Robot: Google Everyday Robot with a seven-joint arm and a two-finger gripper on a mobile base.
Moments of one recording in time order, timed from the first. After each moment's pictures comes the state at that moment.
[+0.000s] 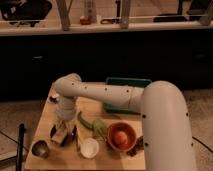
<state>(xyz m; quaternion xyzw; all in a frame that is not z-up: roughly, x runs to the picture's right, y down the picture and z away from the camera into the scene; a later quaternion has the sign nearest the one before) -0.207 0.208 0.724 -0.36 -0.40 -0.47 0.71</state>
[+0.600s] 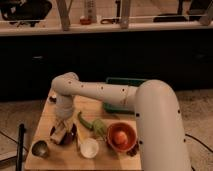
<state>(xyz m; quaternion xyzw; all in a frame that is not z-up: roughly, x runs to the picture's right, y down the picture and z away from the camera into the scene) -0.218 0.202 0.732 -0.37 -0.39 -0.48 0.70</state>
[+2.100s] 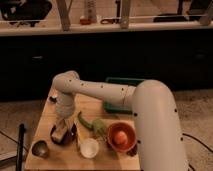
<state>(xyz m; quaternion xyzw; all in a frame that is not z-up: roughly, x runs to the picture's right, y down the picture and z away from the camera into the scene) -0.212 0.196 0.739 -0.37 -0.40 -0.48 0.69</state>
